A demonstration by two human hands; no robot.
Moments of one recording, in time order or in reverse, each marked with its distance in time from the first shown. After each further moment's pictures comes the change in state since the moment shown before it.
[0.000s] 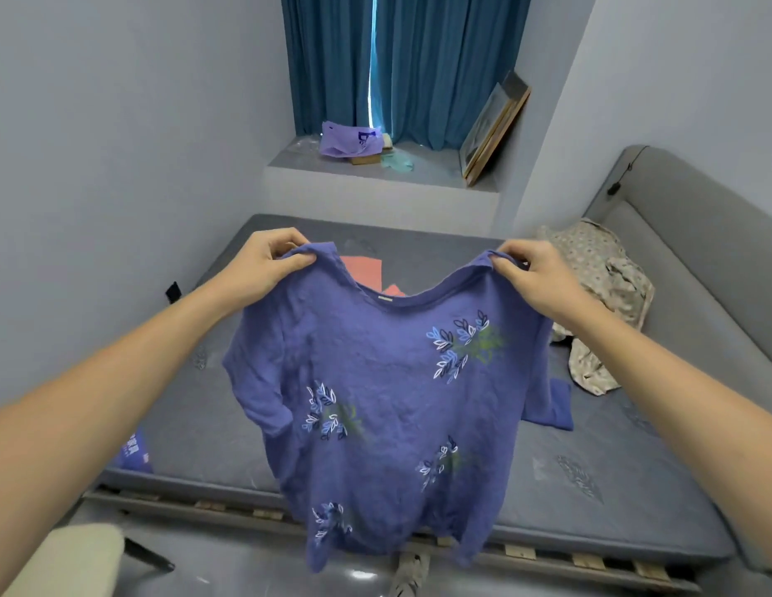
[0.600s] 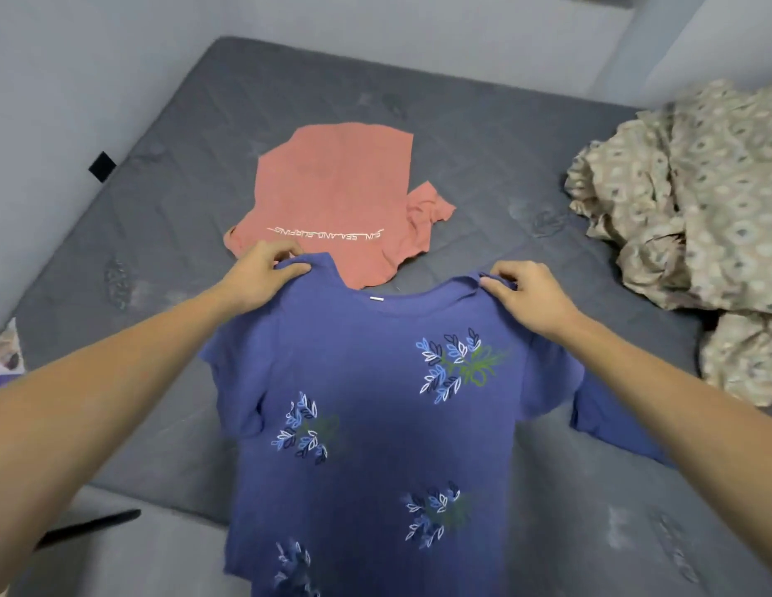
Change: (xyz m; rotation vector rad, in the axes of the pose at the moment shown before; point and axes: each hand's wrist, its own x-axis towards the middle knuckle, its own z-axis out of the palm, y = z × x) left_hand 0.219 -0.416 0.184 0.249 -0.168 -0.458; right_hand 0.179 0.387 0.333 -0.095 -0.439 0.207
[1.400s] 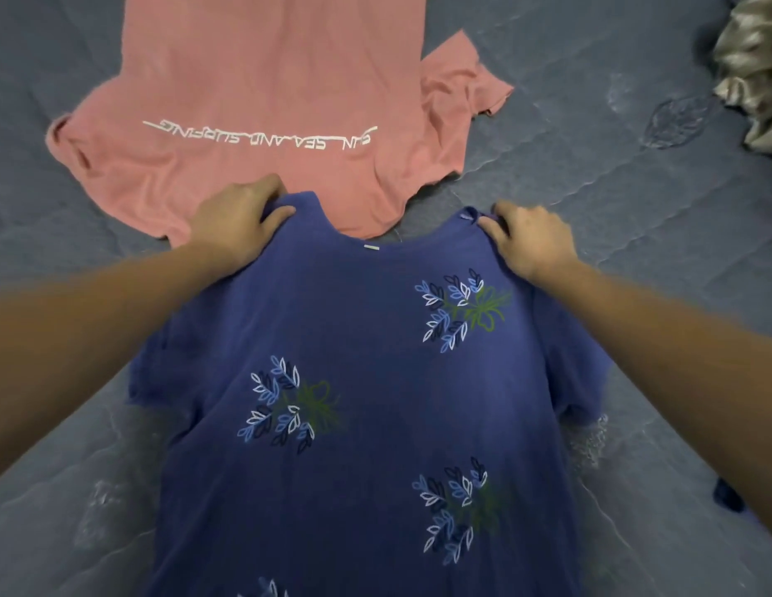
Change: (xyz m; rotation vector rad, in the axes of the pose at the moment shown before) left_hand 0.230 -0.214 0.196 0.422 0.108 0.027; right_hand 0.212 0.208 0.254 -0.413 -0.014 0.100
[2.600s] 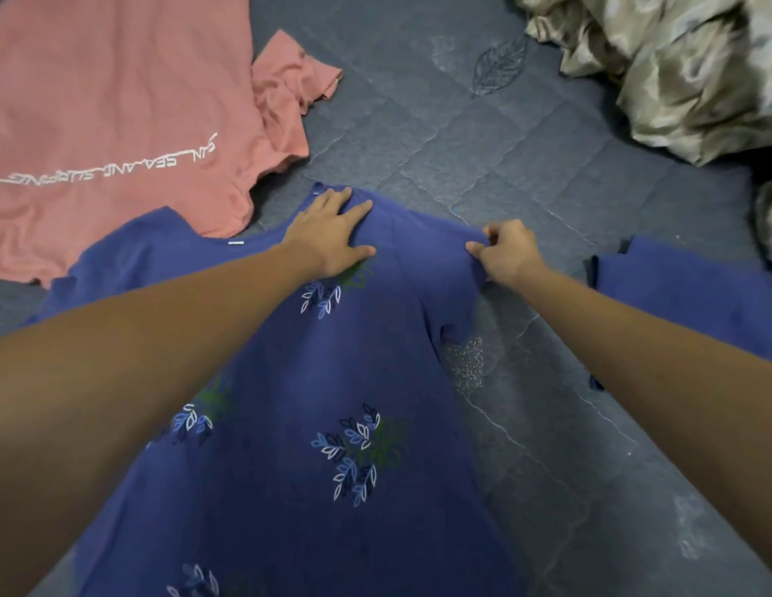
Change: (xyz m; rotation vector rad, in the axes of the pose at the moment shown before) left_hand 0.007 0.254 0.091 0.222 -0.378 0.306; right_hand -0.135 0.124 -0.020 0.585 -0.017 0.595
